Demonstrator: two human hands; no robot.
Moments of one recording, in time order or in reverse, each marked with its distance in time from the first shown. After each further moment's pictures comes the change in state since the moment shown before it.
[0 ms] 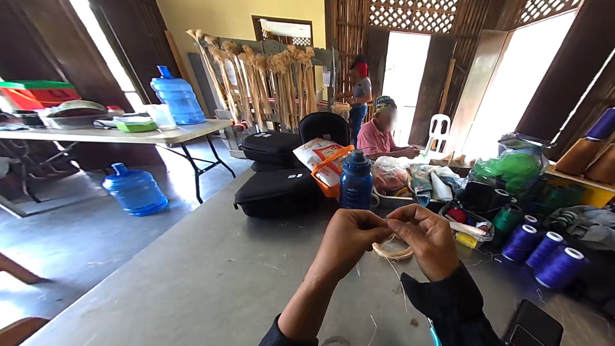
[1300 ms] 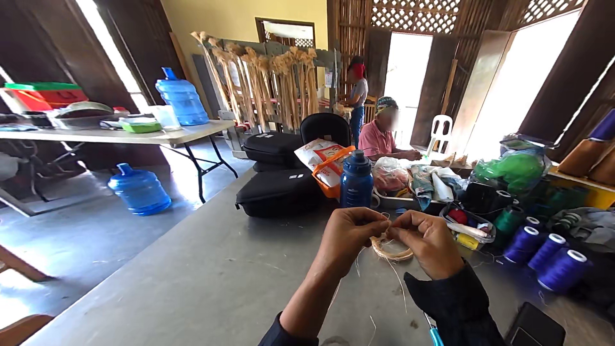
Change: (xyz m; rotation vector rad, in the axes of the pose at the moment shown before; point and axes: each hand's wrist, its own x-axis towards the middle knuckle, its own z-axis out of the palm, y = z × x) left_hand 0.002 -0.002 0.006 -0.153 0.089 -0.020; right_hand 0.001 -0.006 -0.008 -0.088 -0.095 0.167
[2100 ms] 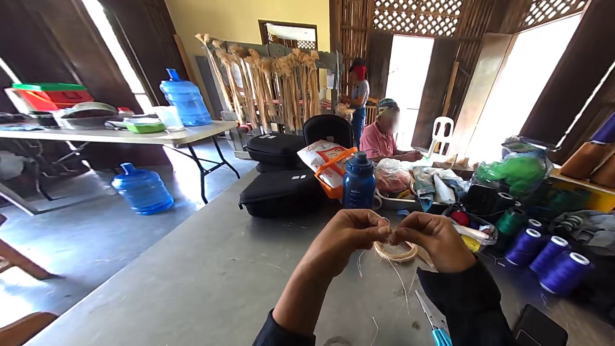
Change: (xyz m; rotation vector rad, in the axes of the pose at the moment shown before) left_hand 0.001 0.004 -0.023 -0.184 -0.309 -0.051; right_hand 0.006 0.008 -0.018 0.197 -0.166 0.043
